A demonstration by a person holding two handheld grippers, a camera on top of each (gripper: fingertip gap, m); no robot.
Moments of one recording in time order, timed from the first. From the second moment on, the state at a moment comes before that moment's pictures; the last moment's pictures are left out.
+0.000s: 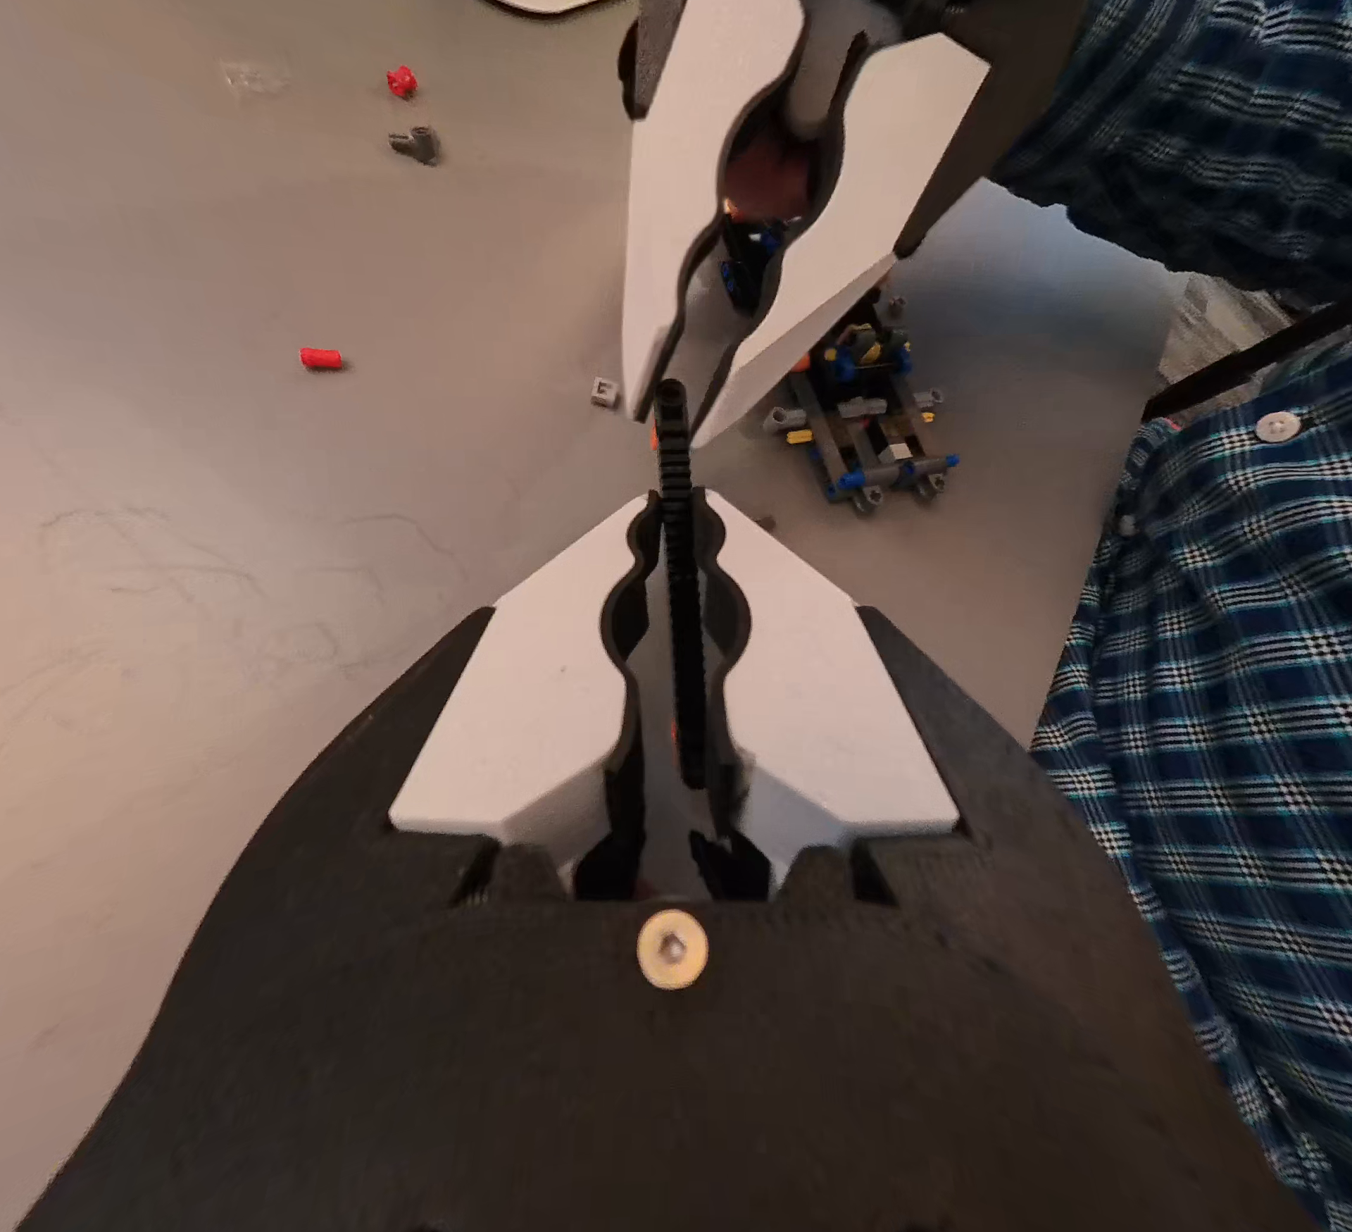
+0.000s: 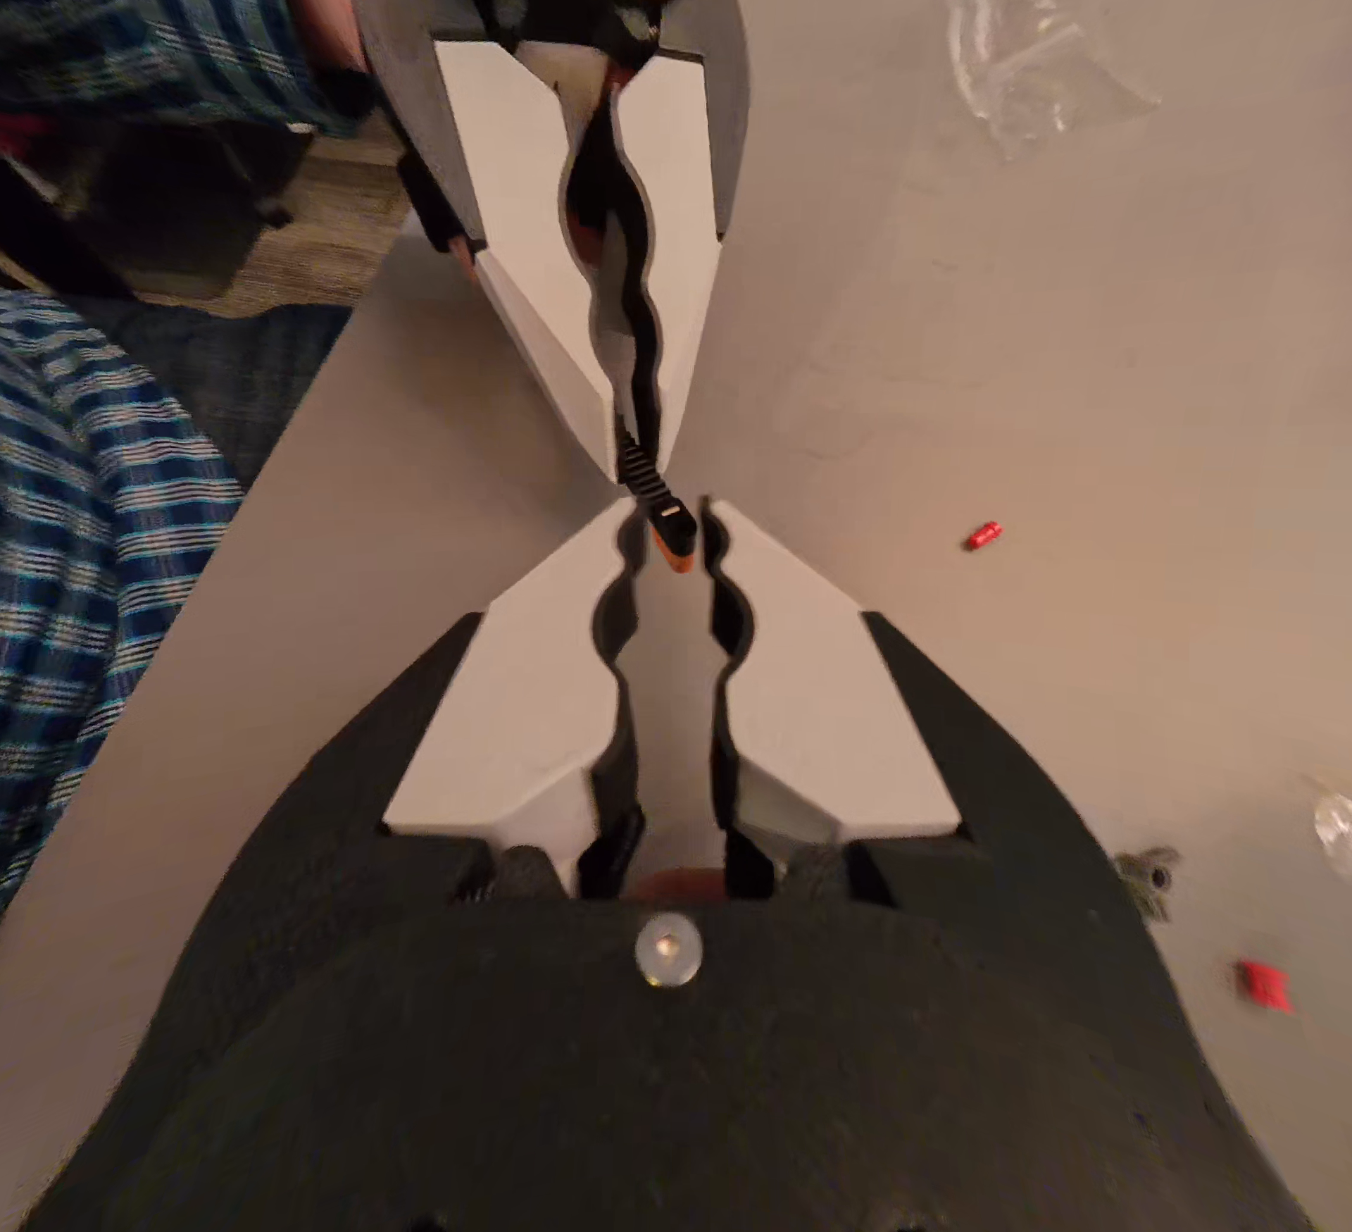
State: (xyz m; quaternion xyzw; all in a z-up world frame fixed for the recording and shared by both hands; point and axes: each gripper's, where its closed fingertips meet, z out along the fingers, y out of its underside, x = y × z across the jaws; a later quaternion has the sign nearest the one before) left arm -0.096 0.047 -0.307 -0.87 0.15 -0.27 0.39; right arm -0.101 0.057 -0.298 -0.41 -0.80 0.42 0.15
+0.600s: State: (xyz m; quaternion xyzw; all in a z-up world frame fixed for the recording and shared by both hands) left arm -0.115 0.070 -0.304 -0.86 0.27 0.03 0.44; right arm -0.111 0.087 -0.291 -0.53 -0.69 0.49 0.07
